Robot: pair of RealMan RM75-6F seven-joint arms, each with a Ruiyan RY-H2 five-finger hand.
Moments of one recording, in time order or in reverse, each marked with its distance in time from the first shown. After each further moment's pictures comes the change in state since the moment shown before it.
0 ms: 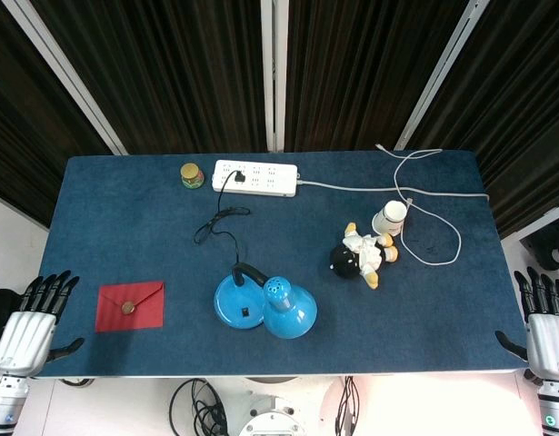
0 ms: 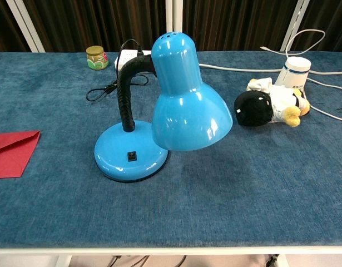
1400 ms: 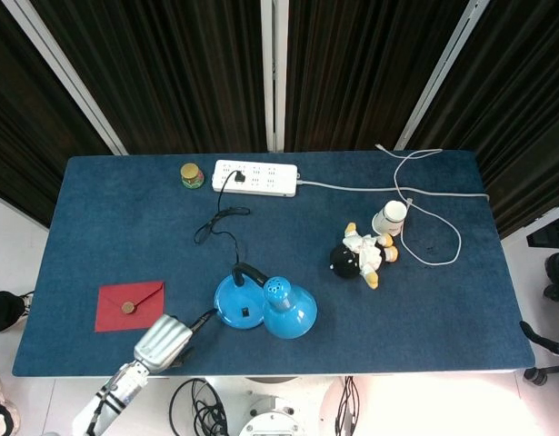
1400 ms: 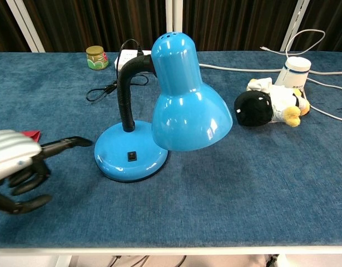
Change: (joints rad) left arm -0.268 -0.289 0.013 -0.111 0.043 -0.458 0.266; right arm -0.028 0.069 0.108 -0.049 0.105 -0.064 0.135
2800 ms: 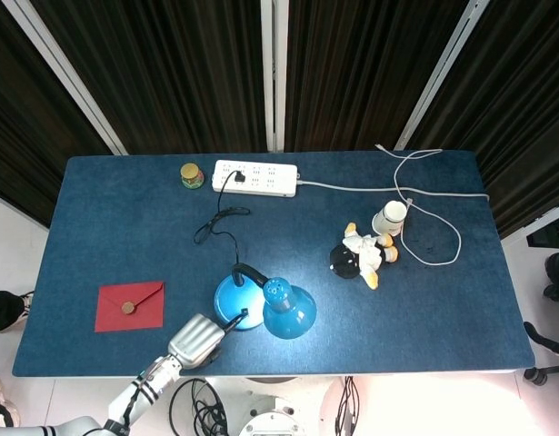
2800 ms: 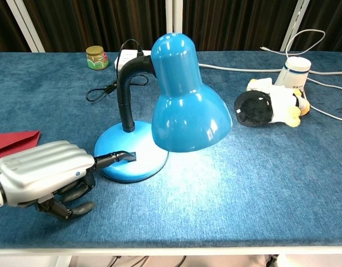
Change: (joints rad) left arm -0.126 -0.108 0.012 -0.002 -0.160 -0.090 0.132; right arm -0.004 -0.008 0.017 0.021 0.054 -0.065 0.017
